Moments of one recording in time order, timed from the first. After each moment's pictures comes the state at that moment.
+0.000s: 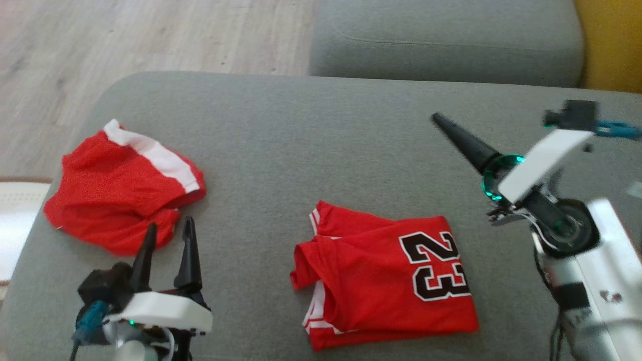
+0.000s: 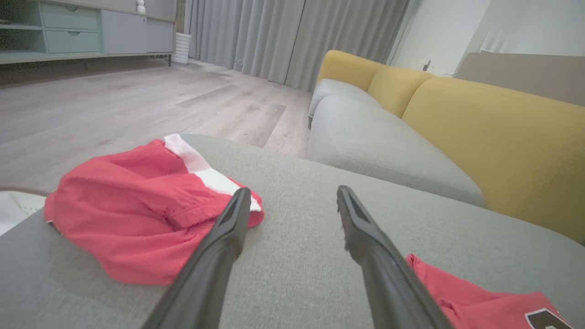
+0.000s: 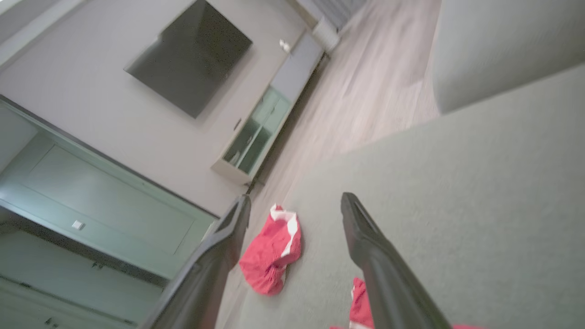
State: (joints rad) left arm 0.02 0.06 -0.14 0.19 -0.33 0.03 -0.25; right arm -0.45 -0.20 0.23 0.30 1.23 0.13 0.58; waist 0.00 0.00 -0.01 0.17
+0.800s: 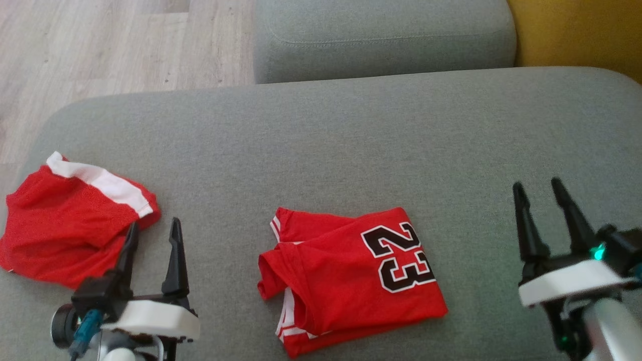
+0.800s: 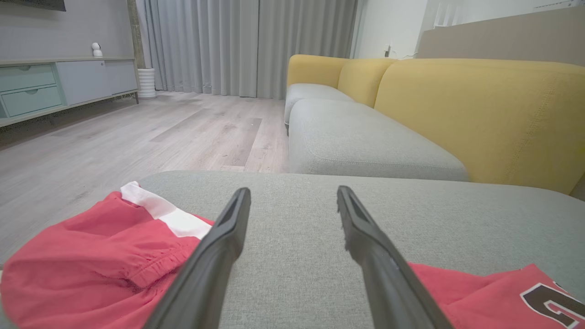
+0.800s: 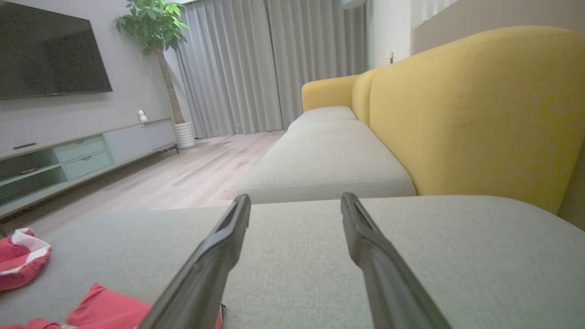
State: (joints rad) left arm 0.06 0.07 -0.08 0.11 -0.17 0.03 -0.25; right arm -0.09 -0.28 0.15 0.23 0.40 0.13 -0.23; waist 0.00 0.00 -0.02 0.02
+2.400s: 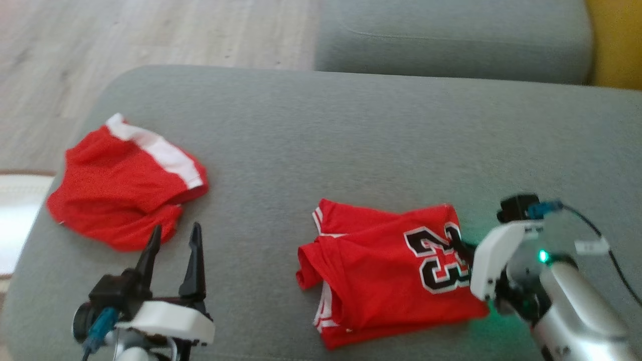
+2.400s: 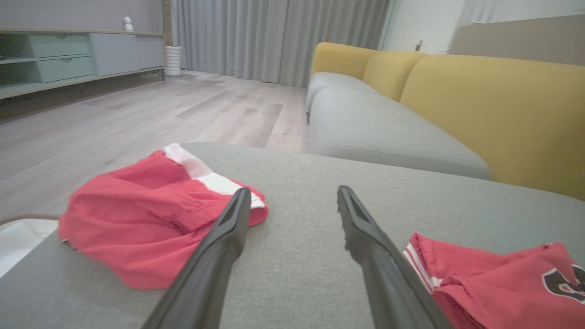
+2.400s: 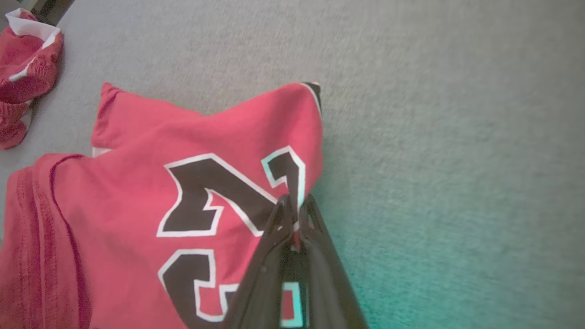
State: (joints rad) left arm 0.05 0.05 -0.11 0.15 -0.19 -0.02 -0.25; right arm -0.33 -0.24 0.36 0.61 0.61 0.13 0.49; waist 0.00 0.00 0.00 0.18
